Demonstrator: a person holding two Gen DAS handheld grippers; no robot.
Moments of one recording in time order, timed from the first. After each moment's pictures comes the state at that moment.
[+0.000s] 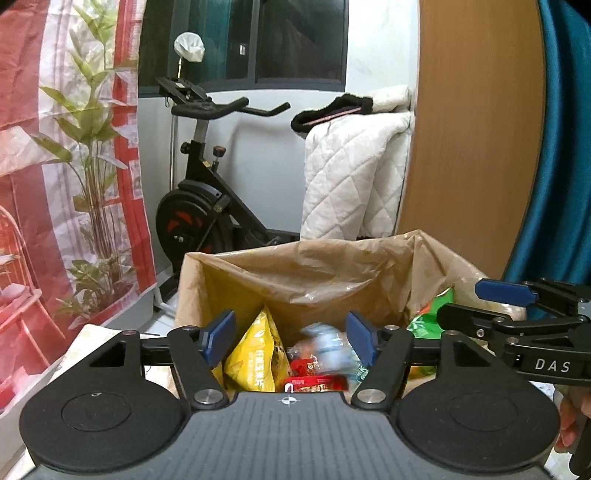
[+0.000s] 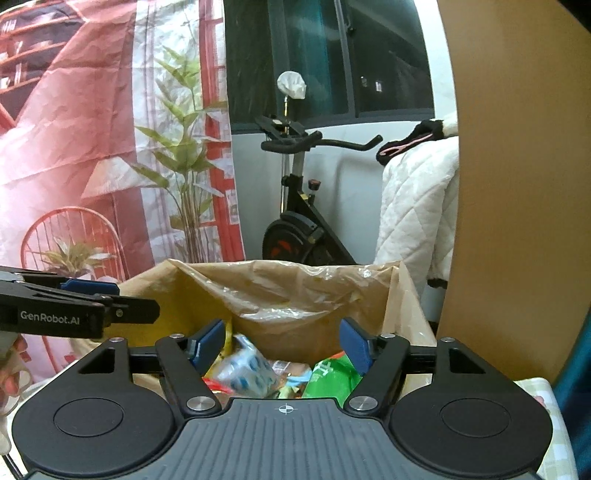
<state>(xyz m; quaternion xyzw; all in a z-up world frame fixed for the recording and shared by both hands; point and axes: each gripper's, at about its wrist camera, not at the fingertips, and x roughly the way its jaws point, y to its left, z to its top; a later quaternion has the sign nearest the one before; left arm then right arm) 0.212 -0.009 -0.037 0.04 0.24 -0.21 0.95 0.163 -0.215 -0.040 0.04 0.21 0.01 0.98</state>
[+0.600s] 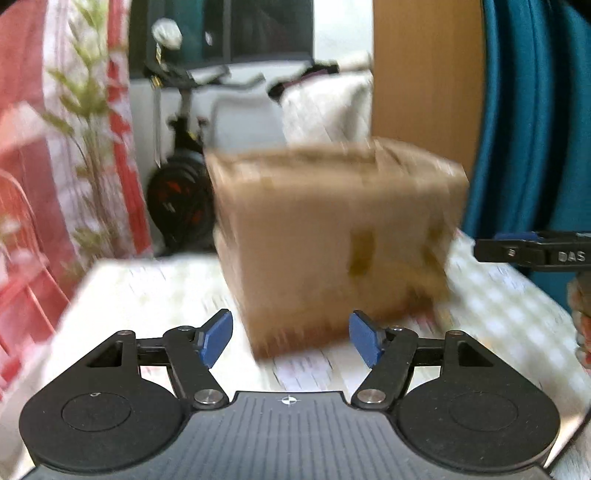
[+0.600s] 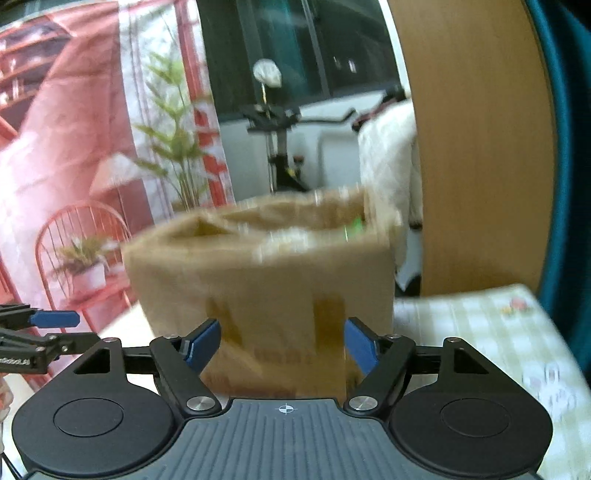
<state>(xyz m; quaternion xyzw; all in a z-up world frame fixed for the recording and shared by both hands) 0.094 0.062 -0.113 0.08 0.28 -0.26 0.92 0.034 -0.194 -0.097 0.09 0.25 -0.02 0.96</state>
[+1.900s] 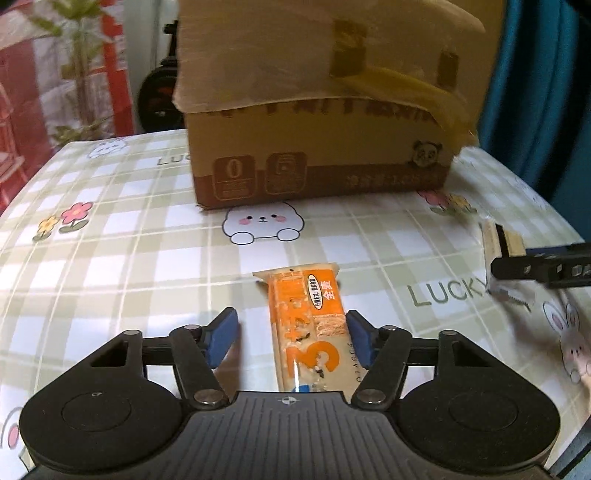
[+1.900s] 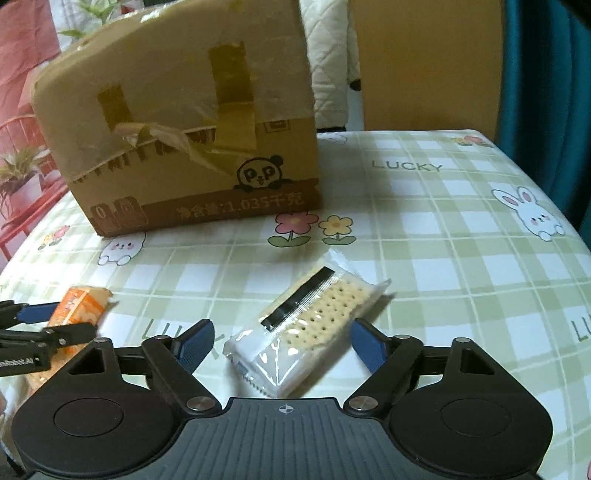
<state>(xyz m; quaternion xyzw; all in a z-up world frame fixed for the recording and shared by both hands) 0.093 0.028 -0.234 0.07 0.38 -0.23 0.90 0.010 -0.207 -0.222 0.11 0.40 -0.10 0.90</state>
